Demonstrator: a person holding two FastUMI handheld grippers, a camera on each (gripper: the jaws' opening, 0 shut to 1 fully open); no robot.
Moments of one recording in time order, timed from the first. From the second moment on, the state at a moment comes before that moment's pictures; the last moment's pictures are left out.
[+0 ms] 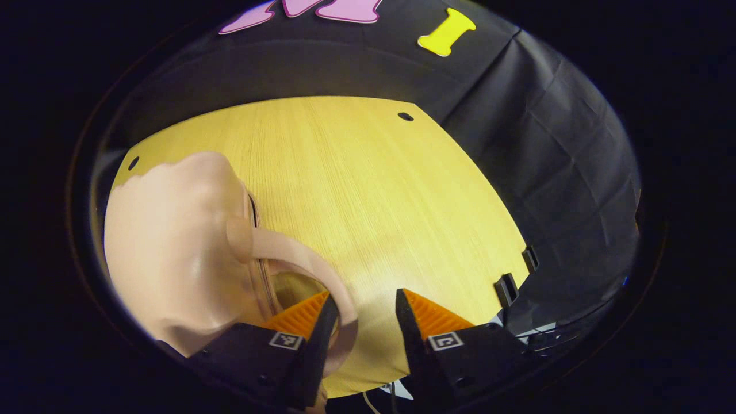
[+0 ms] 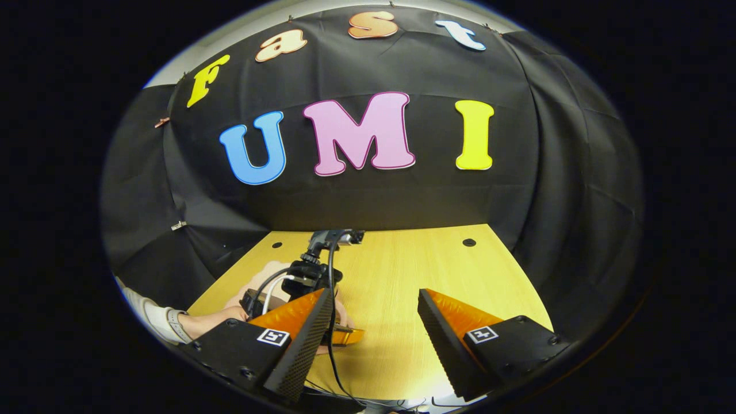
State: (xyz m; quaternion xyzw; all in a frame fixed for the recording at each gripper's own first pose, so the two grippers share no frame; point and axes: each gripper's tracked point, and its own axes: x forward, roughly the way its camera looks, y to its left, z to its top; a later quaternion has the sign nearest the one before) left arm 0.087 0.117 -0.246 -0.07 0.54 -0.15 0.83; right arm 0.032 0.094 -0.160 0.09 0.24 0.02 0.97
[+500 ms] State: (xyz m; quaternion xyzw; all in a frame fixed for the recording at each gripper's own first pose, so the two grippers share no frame) left arm 0.121 0.108 -0.053 -0.04 0.30 -0.06 0.95; right arm 0.045 0.003 -0.101 -0.05 0.15 0.00 0.99
